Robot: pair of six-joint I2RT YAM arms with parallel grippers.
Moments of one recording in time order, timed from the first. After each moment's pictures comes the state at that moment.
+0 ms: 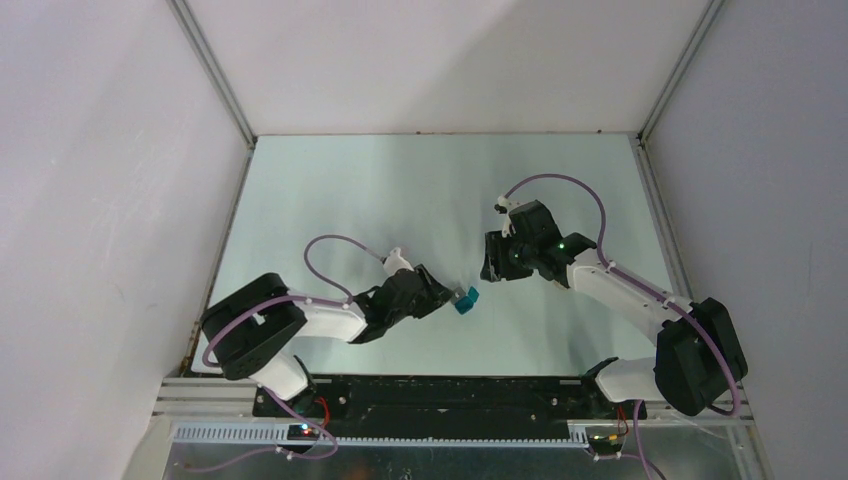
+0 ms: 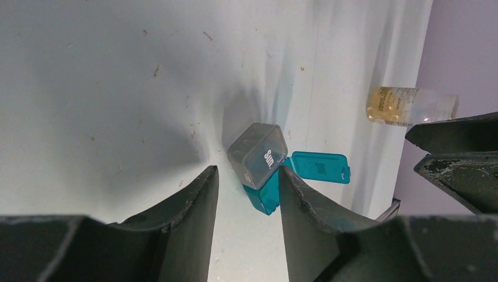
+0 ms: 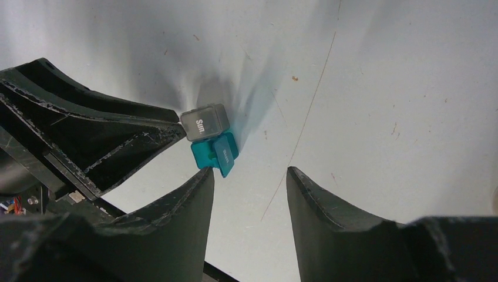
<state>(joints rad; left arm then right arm) -0.93 1.54 0.47 0.47 -0.20 -1.24 0.56 1.33 0.90 -0.44 -0.16 0.36</state>
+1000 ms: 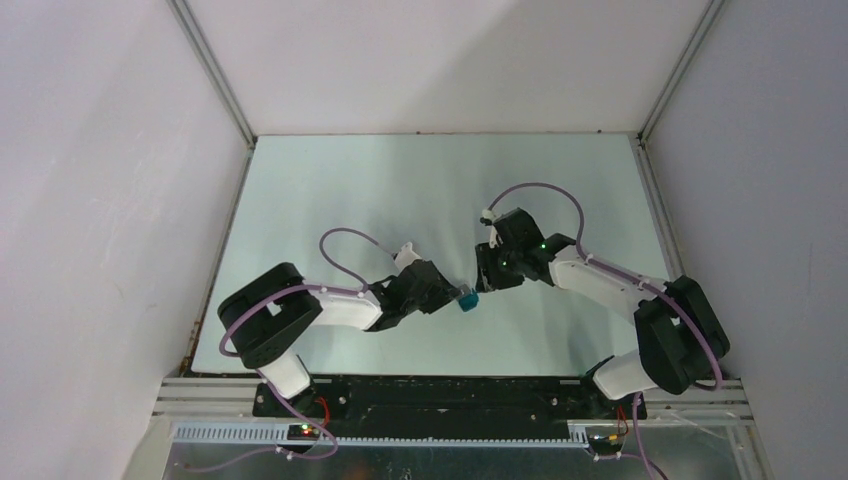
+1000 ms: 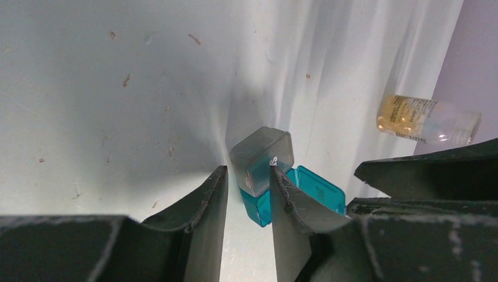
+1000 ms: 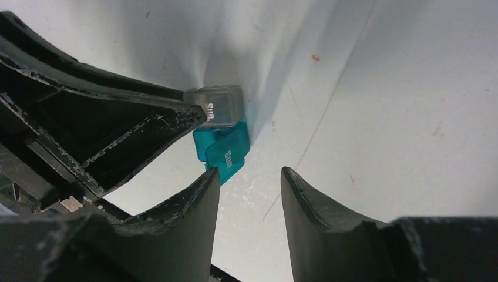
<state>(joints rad) -0.93 1.64 0.62 0.33 -0.18 -1.28 0.61 1.44 0.90 -0.44 -0.17 0.36</state>
